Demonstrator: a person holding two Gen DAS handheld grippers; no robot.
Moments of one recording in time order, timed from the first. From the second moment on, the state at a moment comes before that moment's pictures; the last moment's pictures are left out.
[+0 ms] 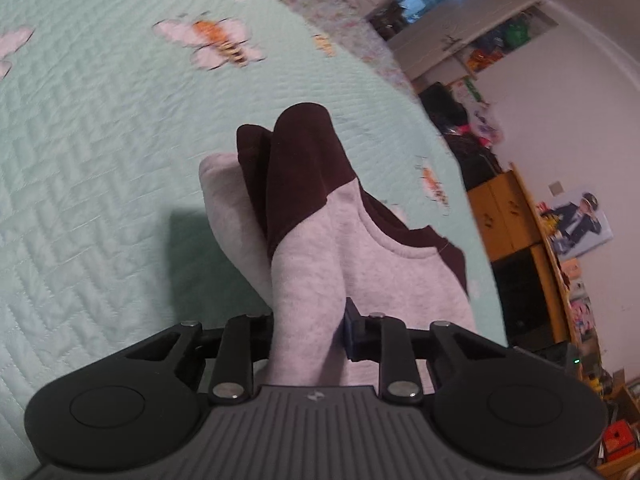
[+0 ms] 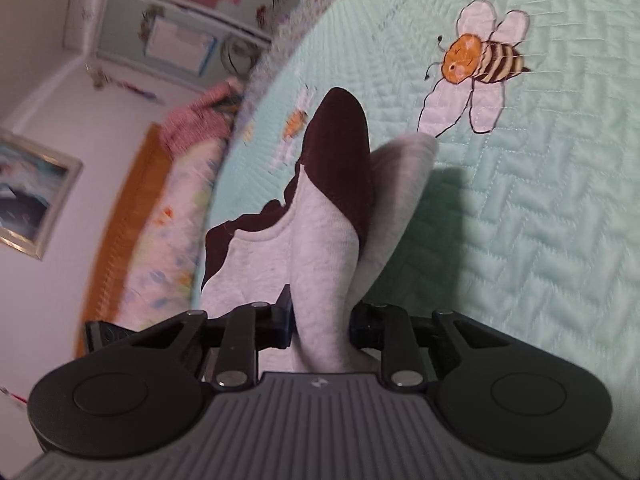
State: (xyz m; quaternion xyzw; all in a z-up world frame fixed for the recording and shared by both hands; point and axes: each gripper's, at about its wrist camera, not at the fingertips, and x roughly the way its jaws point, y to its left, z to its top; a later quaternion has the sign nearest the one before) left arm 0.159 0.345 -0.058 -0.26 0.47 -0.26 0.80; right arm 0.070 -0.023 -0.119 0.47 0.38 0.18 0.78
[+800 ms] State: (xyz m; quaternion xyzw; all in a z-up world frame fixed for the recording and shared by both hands) left arm 0.232 0.008 -0.097 -0.23 0.54 -0.31 0.75; right arm 0.102 -0.331 -0.063 0.37 0.39 0.01 0.84
